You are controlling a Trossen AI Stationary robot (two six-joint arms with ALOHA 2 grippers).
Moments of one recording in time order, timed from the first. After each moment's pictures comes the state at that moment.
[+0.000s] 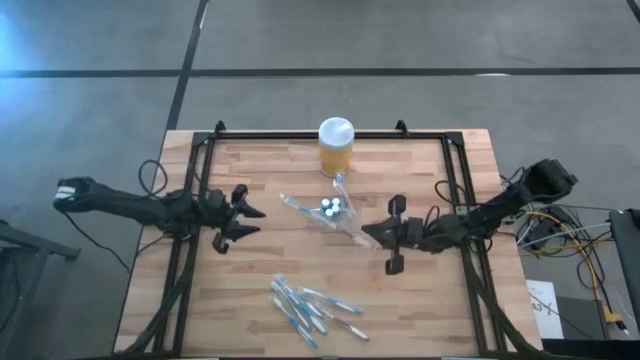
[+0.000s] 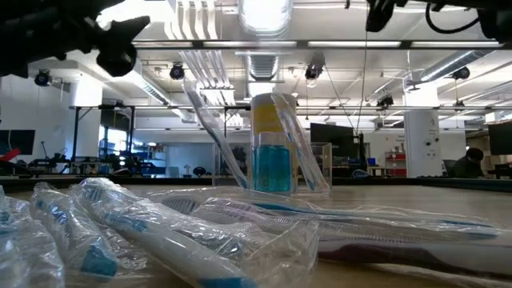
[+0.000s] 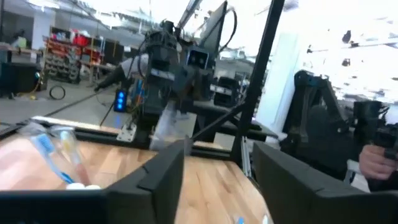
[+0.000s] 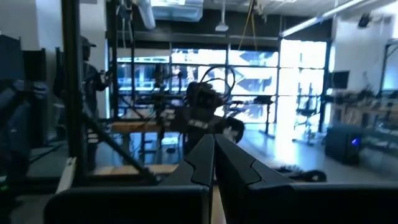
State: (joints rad) left arm -0.10 0.69 0.12 0.74 0.07 -0.26; right arm 0.41 1.34 0.46 1.18 0.51 -0.14
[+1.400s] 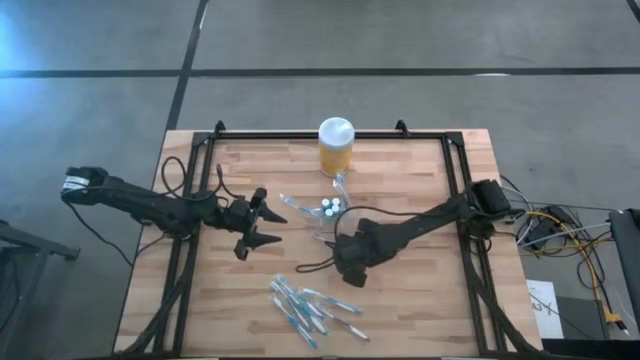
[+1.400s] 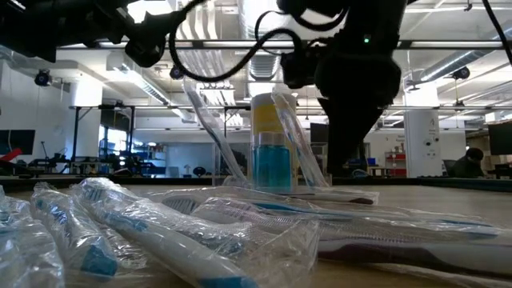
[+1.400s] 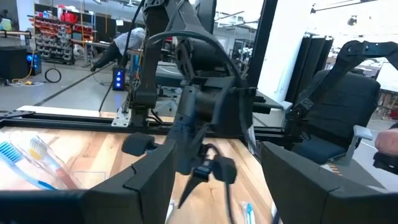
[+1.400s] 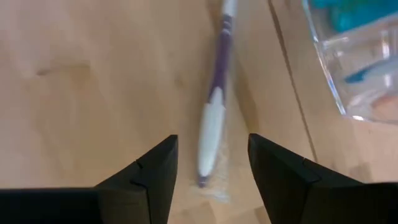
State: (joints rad) left arm -0.13 0.93 0.31 0.74 0.09 -0.18; right arm 0.29 1.91 1.31 -0.77 0.23 0.62
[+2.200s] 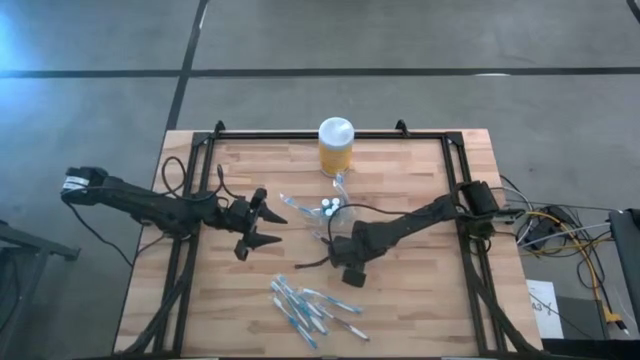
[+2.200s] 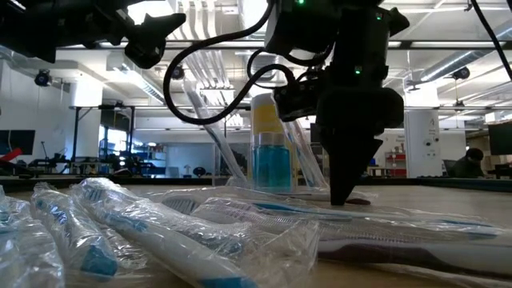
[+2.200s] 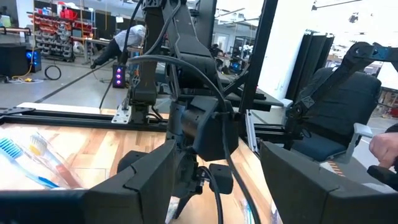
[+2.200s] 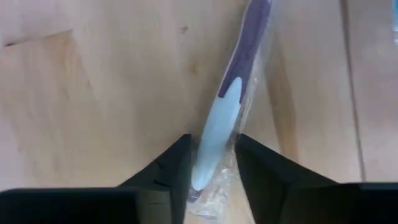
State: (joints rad) left arm -0.13 0.93 0.31 0.73 0.09 -0.18; right arm 0.24 2.01 1.30 -0.71 0.07 0.52
